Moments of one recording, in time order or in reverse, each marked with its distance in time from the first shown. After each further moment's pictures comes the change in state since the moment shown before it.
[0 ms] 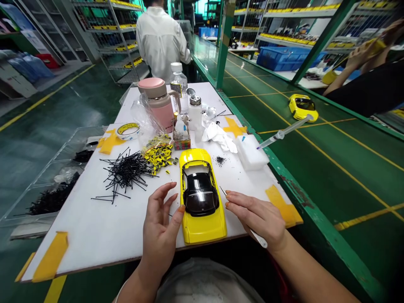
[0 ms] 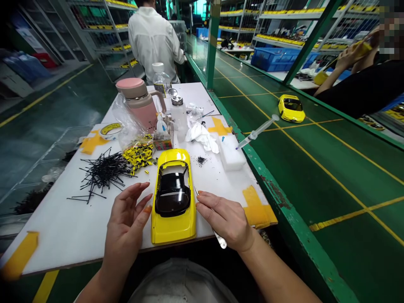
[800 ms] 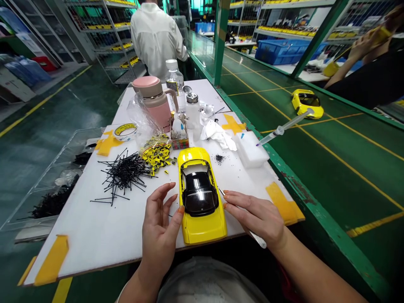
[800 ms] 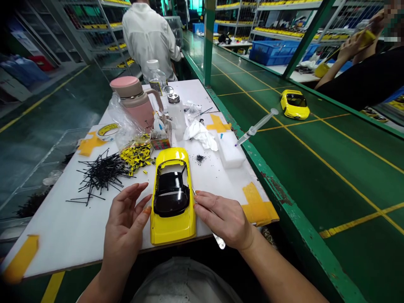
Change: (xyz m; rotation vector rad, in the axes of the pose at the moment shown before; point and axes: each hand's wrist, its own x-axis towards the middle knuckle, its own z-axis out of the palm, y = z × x) left_hand 0.000 0.000 0.000 0.001 -0.015 -0.007; right_hand 0.008 -0.002 -0.001 0.006 -0.007 -0.080
